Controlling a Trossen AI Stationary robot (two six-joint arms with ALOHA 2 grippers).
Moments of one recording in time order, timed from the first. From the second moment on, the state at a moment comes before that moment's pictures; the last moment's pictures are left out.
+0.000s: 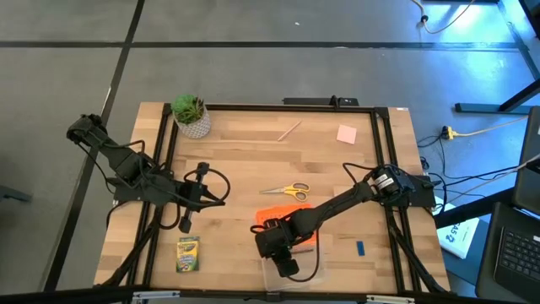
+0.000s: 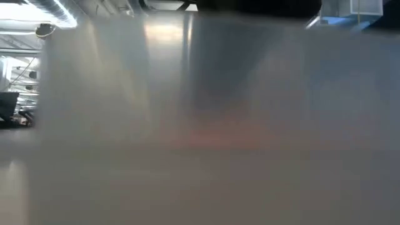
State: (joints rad) left arm -0.60 1.03 1.09 -0.58 -0.45 -0.01; right arm 0.43 2.20 1.73 -0.64 -0.19 0.17
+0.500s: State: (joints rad) left arm -0.60 1.03 1.09 -0.58 -0.45 -0.02; right arm 0.31 2.19 2.11 -1.24 -0.10 0.16
